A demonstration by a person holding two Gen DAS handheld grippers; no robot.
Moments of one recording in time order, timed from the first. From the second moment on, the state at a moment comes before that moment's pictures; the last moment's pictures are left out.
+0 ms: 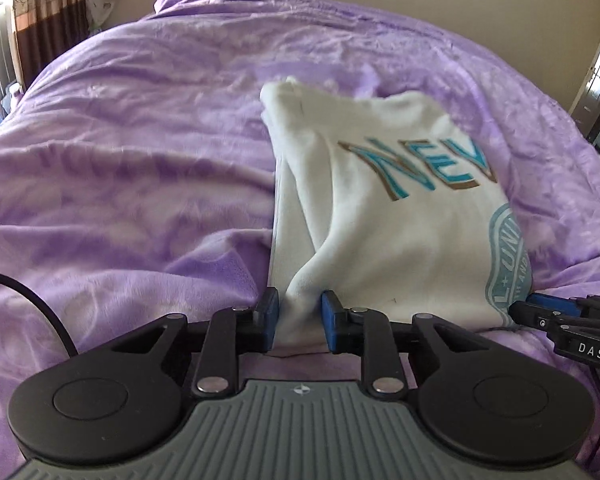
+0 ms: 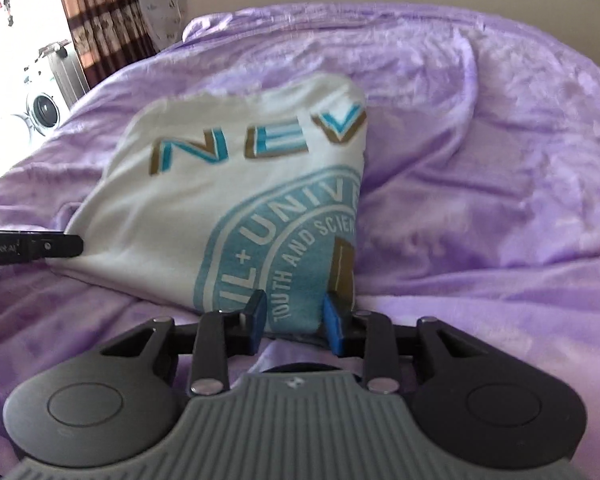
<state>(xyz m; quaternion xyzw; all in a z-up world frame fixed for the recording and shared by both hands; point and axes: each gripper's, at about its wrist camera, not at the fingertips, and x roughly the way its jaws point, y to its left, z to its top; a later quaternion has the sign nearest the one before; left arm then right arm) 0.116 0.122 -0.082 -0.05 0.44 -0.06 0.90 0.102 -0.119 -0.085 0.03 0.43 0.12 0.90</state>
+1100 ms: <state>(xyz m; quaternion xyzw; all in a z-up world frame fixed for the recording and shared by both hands) 0.020 0.079 0.041 0.03 0.29 0.02 0.95 0.033 -0.102 0.029 0.01 0.32 0.11 0.94</state>
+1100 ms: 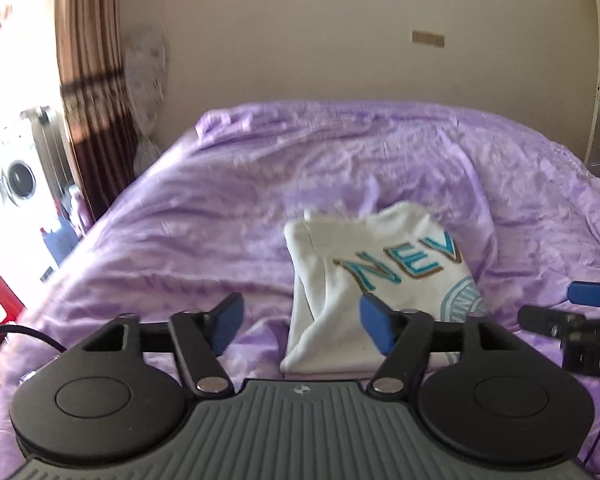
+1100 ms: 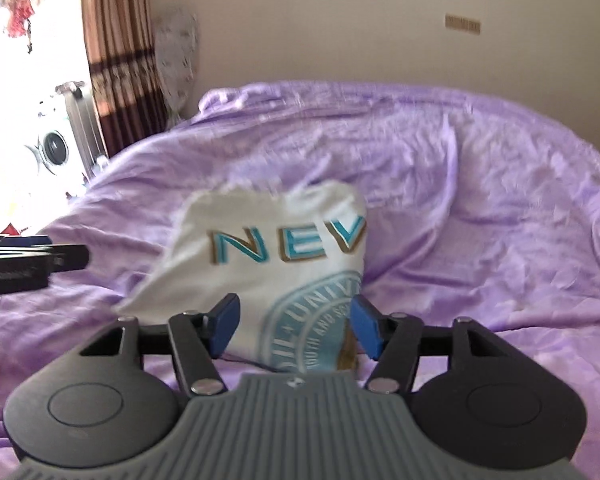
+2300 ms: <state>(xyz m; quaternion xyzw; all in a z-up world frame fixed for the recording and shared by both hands) 0.009 0.058 -0.020 0.05 0.42 0.02 0.90 -0.009 -0.073 -0.015 -0.02 0.39 0.11 0.91</state>
